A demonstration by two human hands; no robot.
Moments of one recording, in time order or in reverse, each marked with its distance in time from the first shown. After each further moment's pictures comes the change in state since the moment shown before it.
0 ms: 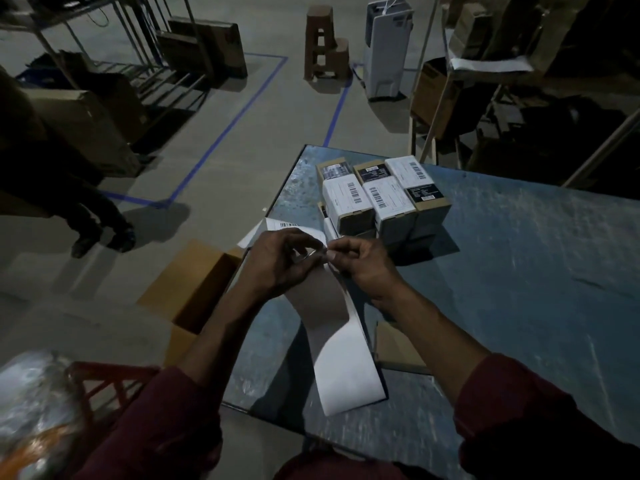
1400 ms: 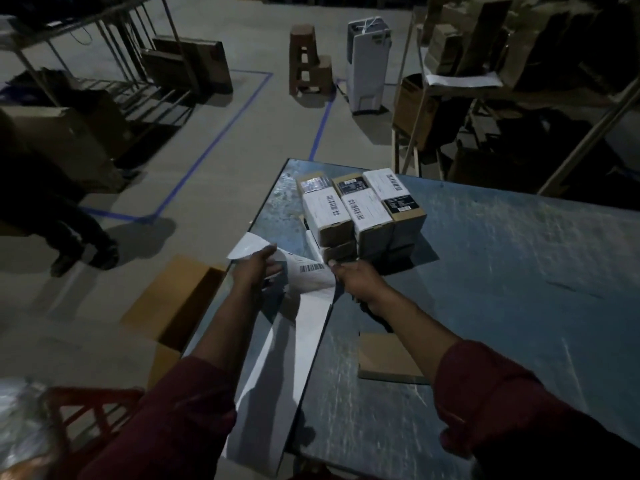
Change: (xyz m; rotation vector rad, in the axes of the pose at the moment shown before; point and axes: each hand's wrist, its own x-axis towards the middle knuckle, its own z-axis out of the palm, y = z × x) left_hand 0.027 -0.036 0.043 -0.913 0.136 -1.199; right_hand 0.016 0.023 -0.038 -0.365 0.092 0.354
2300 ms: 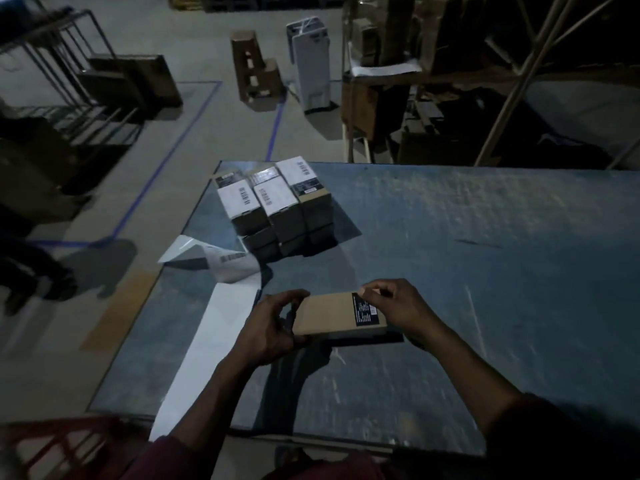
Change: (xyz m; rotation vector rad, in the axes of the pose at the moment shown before) left_hand -0.113 -0.134 0.085 0.960 -0.381 0.908; right_hand -0.133 0.132 -0.171 -0.034 0.171 -0.192
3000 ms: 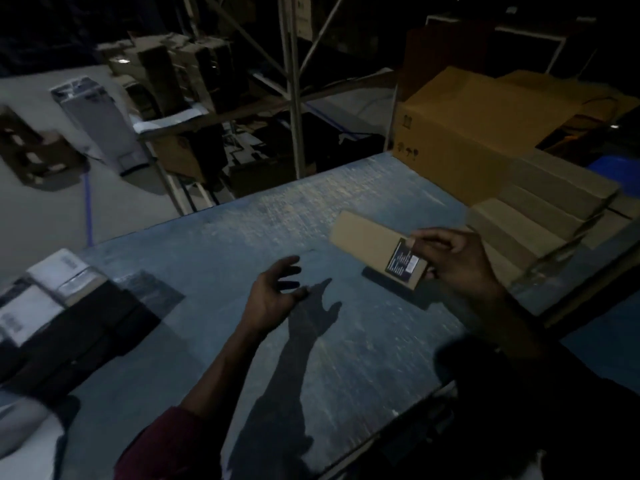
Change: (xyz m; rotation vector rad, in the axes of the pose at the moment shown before) left_hand 0.147 0.232 0.194 -0.364 -0.344 0.177; right_hand -0.192 0.020 -0.301 0.228 0.857 0.050
